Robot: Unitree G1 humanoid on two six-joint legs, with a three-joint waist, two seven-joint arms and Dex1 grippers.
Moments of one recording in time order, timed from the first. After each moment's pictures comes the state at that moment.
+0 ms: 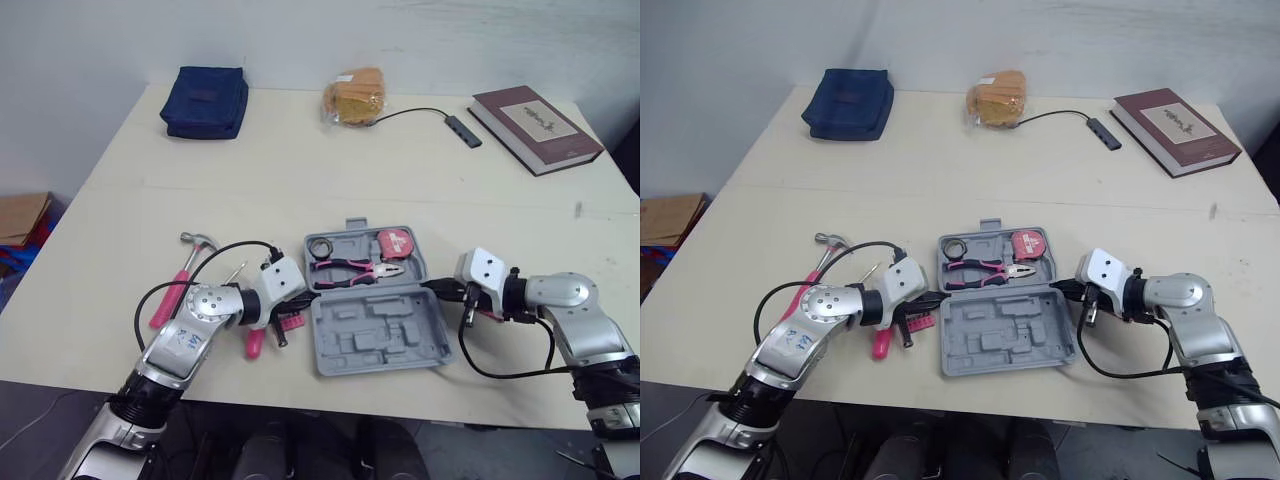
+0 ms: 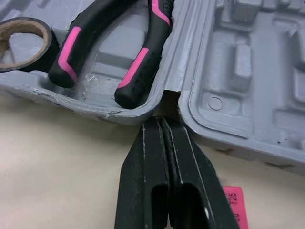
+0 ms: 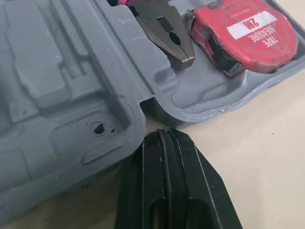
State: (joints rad) left arm -0.39 0.53 -0.29 -0.19 -0.11 0.55 -0.75; right arm -0.37 -0.78 0.06 0.22 0.15 0.03 1.14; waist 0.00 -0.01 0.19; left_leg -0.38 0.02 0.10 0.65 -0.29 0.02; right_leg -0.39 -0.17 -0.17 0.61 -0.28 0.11
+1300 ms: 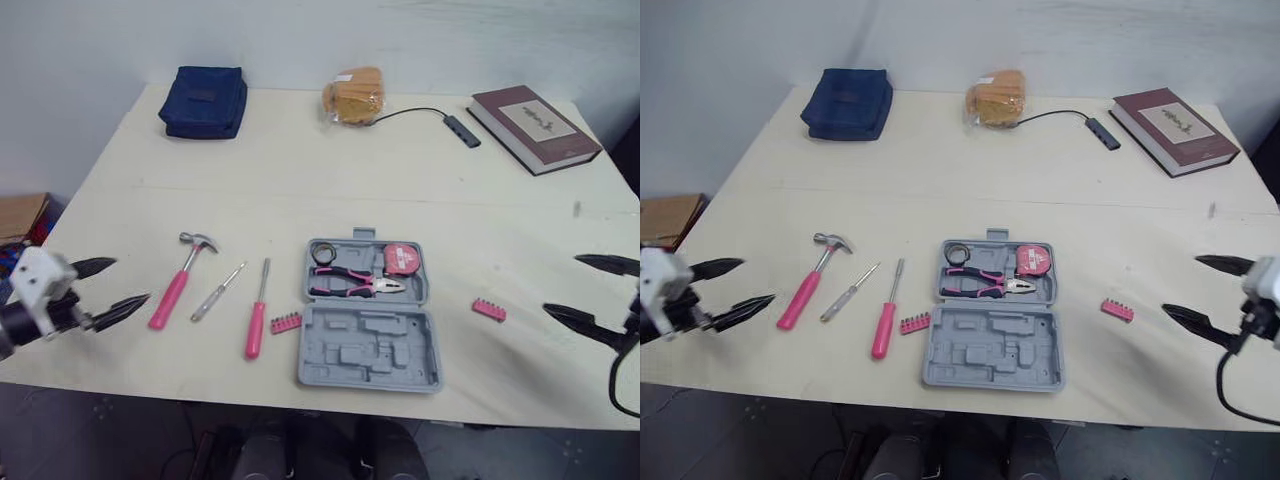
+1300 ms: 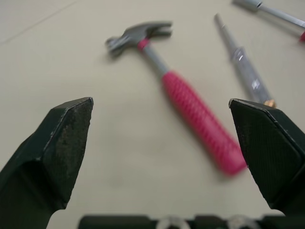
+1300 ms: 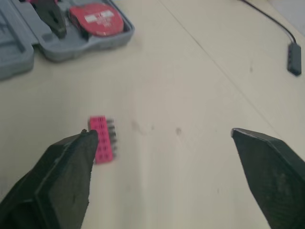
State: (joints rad) left arm -0.01 0.94 0.60 0.35 -0.35 0.04 -1.06; right arm 0.12 -0.98 -0.65 0.23 0.38 -0.10 1.27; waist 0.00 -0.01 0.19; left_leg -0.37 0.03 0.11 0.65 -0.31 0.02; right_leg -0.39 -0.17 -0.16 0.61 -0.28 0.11
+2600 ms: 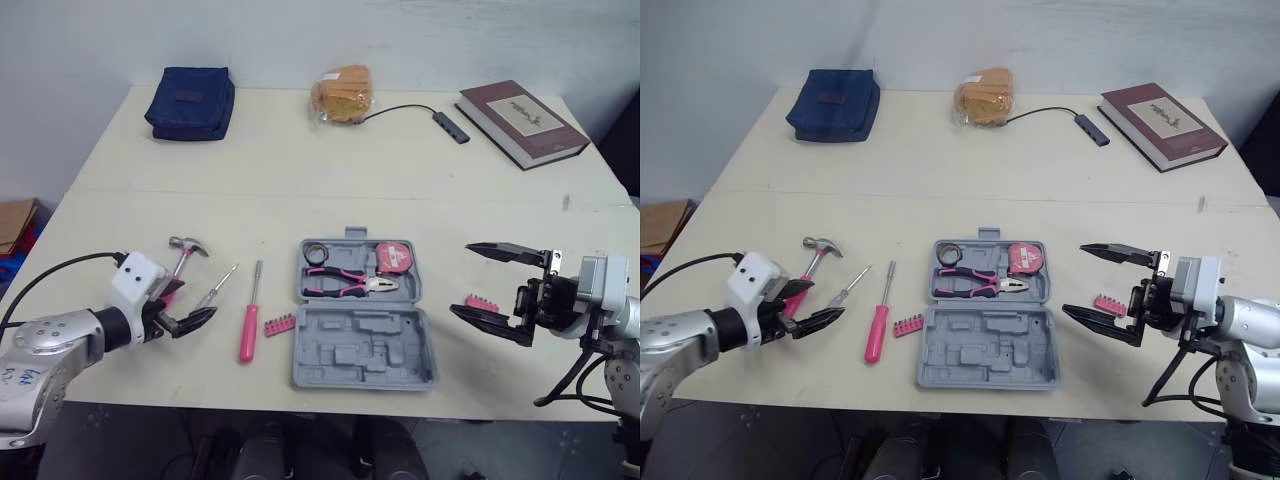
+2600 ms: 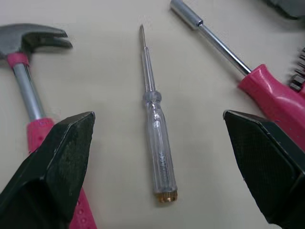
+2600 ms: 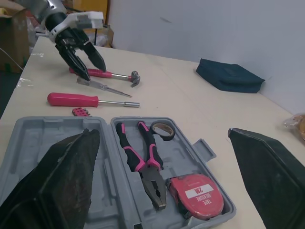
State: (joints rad) left arm 0.01 0.83 0.27 -0.41 -0.46 0.83 -0.58; right arm -0.09 -0.73 -0.33 -0.13 0.65 -0.07 1.33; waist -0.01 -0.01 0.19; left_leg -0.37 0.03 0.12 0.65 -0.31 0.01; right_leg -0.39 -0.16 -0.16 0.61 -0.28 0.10
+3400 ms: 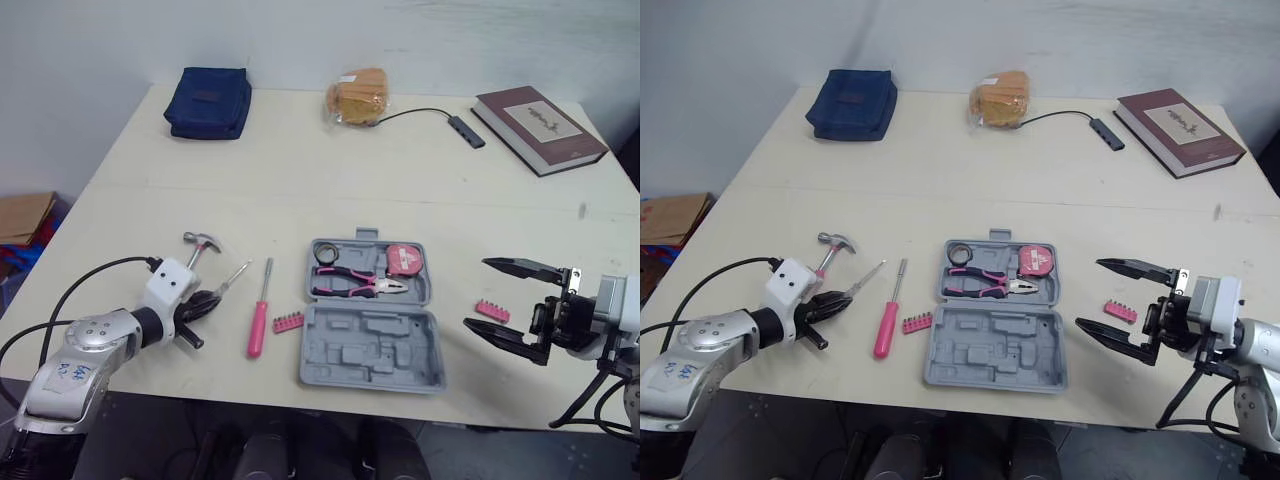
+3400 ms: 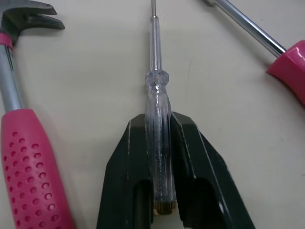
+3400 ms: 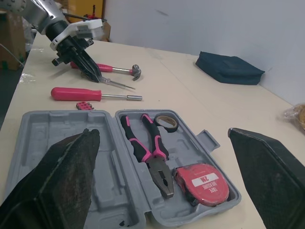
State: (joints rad) left arm -0.06 0.76 0.14 -0.31 -0.32 0.64 -0.56; right arm 0.03 -0.74 -0.40 -0.19 0.66 -0.09 1.31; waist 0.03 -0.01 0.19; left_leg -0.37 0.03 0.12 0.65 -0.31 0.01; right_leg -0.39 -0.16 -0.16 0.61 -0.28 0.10
